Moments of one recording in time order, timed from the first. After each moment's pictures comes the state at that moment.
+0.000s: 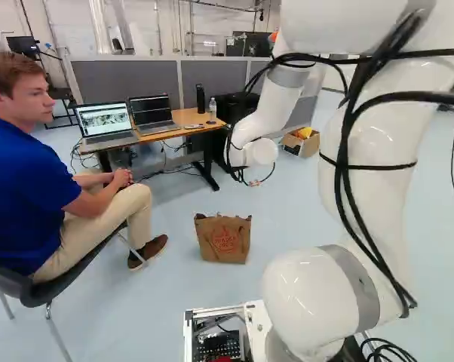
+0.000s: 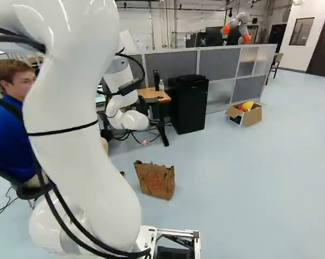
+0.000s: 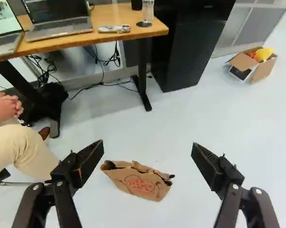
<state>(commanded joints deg) 3.2 -18.4 -38.0 0.0 33.0 0.0</state>
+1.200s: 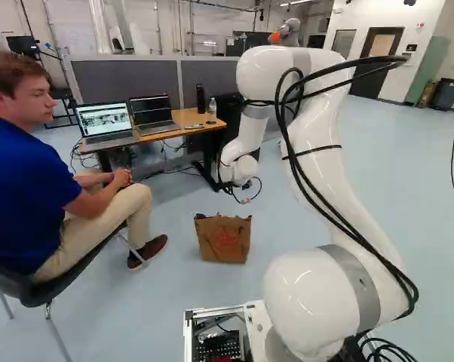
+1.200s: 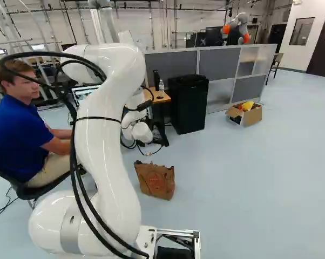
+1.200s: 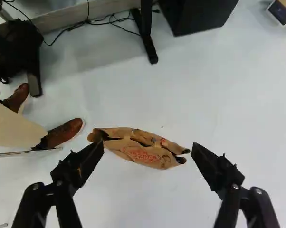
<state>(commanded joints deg) 3.9 -44.0 -53.3 0.0 26.4 -0.7</state>
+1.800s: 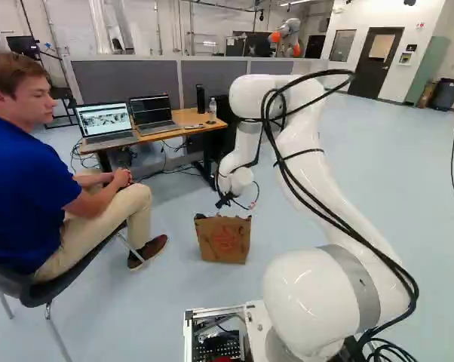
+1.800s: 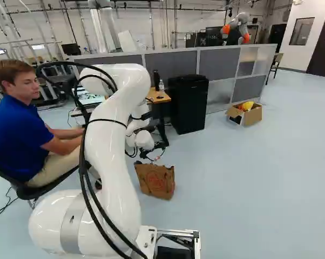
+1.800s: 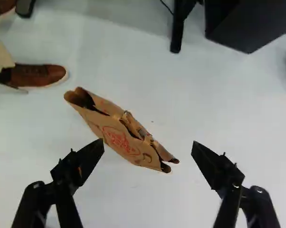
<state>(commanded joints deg) 3.9 -55.3 -60.1 0.0 26.4 -33.8</state>
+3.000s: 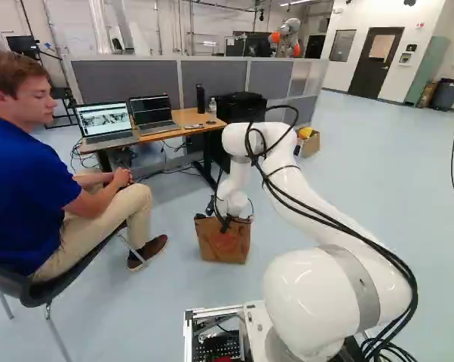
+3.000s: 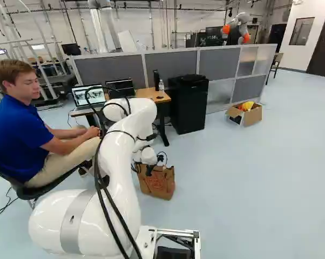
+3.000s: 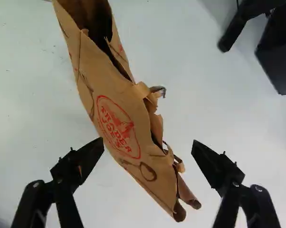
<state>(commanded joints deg) 3.9 -78.3 -77.8 0.0 26.4 -53.0</state>
